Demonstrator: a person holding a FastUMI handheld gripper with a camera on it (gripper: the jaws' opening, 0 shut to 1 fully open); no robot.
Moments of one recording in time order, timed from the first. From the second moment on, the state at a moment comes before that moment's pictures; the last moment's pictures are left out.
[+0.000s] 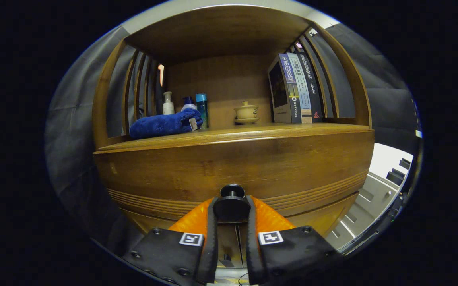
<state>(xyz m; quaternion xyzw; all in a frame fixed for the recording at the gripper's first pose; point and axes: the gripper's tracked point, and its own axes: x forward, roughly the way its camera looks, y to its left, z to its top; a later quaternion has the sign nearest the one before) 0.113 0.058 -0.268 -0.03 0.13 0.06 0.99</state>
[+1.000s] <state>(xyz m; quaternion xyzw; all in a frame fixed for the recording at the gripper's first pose) 0.045 0.049 -0.258 -0.02 0.16 0.04 0.99</state>
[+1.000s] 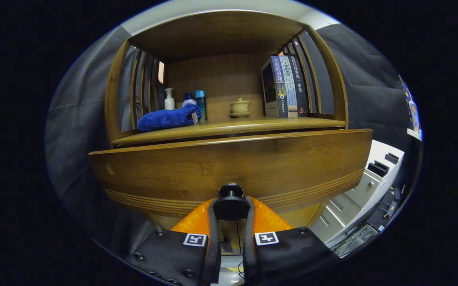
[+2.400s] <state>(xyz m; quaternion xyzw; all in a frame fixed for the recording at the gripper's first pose) -0.061 0.040 -0.257 -0.04 0.17 0.05 0.98</state>
